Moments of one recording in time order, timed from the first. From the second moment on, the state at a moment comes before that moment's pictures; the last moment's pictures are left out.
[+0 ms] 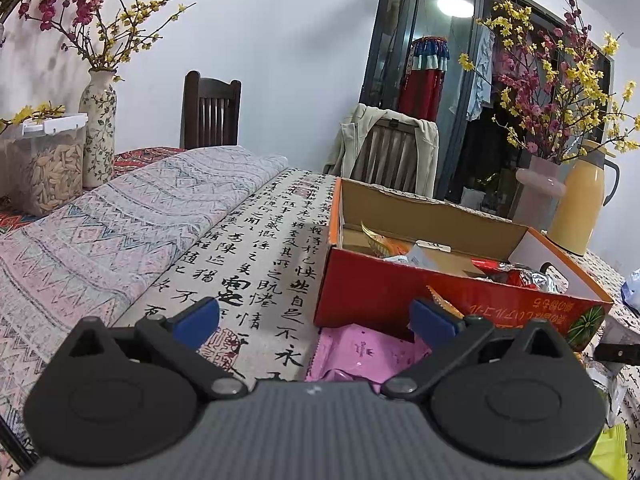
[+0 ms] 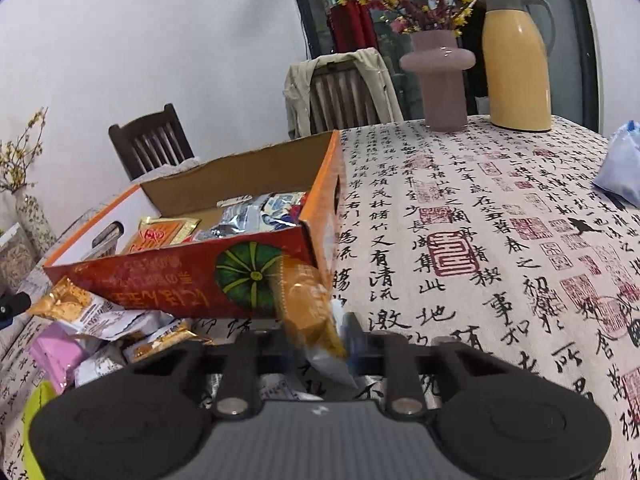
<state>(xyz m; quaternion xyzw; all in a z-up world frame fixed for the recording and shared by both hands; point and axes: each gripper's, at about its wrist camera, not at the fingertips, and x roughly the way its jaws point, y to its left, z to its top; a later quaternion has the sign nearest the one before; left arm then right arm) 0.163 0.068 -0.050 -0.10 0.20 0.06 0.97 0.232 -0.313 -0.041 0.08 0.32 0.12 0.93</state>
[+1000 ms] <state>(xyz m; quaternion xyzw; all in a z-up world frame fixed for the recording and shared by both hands) 0.159 0.053 -0.044 -0.05 0.22 0.05 0.97 0.179 -0.280 -0.037 0.07 0.20 0.11 0.97</state>
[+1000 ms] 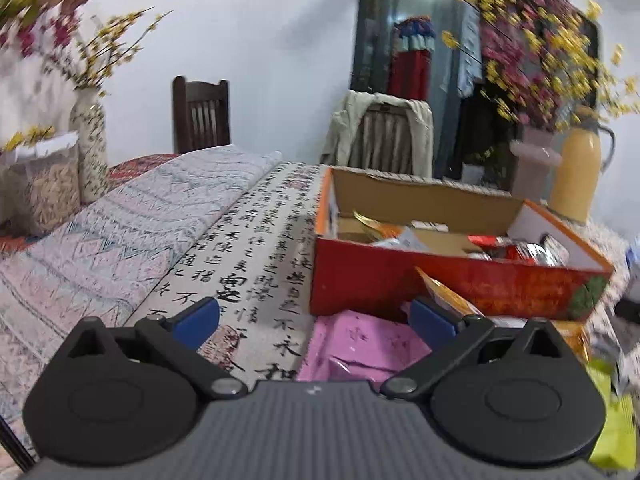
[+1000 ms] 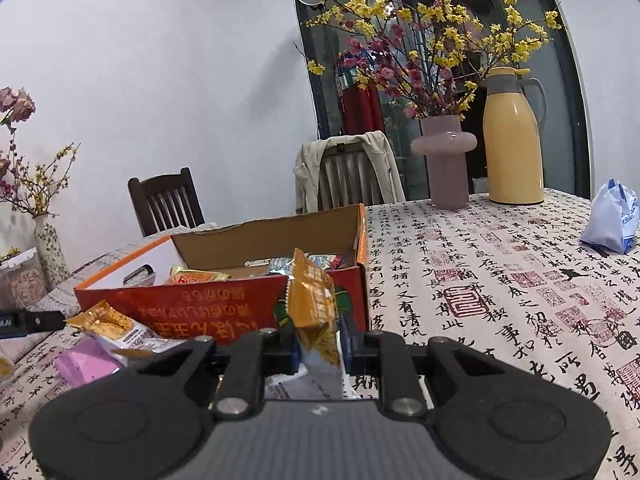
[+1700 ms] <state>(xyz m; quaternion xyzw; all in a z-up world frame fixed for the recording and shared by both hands) 0.202 0.001 -0.032 -0.07 0.31 0.00 0.95 0.174 -0.285 -0.038 0.09 0.19 0.12 0.97</state>
